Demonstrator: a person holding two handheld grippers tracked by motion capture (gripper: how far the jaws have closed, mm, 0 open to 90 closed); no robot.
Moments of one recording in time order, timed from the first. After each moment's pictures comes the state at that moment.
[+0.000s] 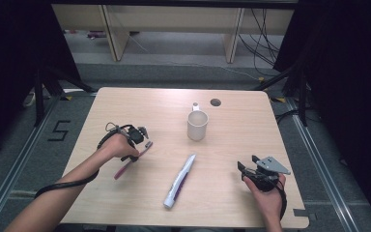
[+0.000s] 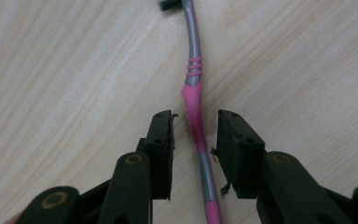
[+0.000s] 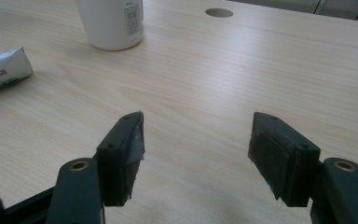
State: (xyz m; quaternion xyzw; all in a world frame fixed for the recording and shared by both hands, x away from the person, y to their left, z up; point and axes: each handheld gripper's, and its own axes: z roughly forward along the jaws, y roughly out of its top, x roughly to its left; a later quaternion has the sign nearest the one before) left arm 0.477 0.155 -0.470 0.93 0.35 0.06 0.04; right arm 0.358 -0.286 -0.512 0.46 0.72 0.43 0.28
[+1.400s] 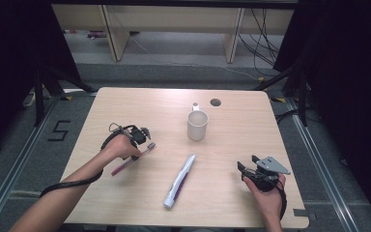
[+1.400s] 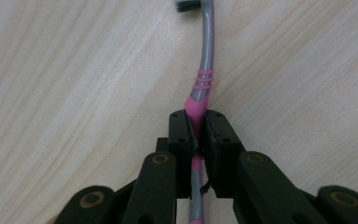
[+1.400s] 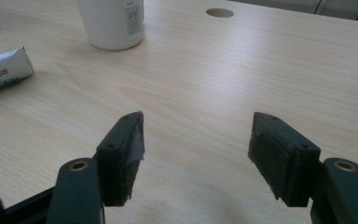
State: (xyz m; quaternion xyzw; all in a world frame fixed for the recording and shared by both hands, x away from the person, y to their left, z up) left arm 0.480 0.150 -0.473 0.94 0.34 0.06 0.04; right arm 0.358 -0.286 -0.512 0.46 0.73 0.43 0.28
